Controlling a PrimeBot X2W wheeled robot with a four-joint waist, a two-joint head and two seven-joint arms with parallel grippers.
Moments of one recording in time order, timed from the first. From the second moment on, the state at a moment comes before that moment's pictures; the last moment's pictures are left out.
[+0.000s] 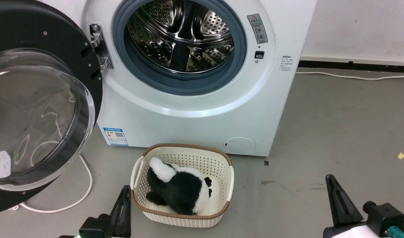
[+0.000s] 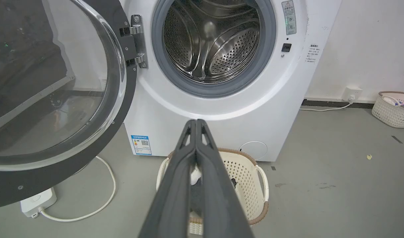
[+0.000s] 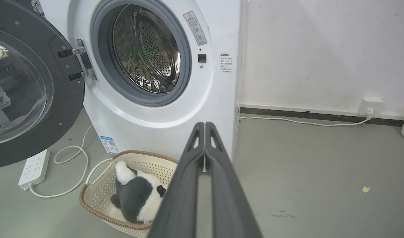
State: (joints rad) left arm 0.11 0.07 -0.09 0.03 -0.10 0.03 -0.20; right arm 0.07 -0.05 -0.03 0.05 0.10 0.13 -0.20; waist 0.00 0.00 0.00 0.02
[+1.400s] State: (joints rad) left arm 0.08 0.07 -0.05 0.02 -0.06 0.02 -0.12; right arm 0.05 -0.05 -0.02 0.03 0.06 0.13 -0.12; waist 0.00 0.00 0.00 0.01
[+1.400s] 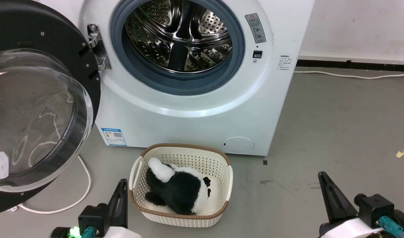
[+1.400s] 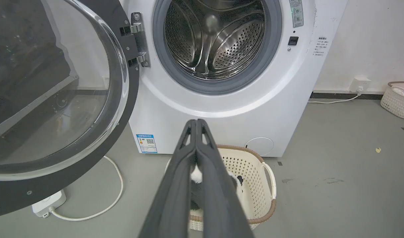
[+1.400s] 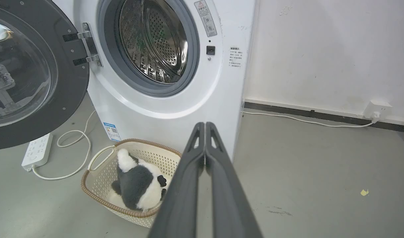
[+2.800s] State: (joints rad) left arm 0.03 0.05 -0.02 0.01 -0.02 0.01 -0.03; right arm 0.03 -0.05 0.00 0.01 0.02 0.13 -0.03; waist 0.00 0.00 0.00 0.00
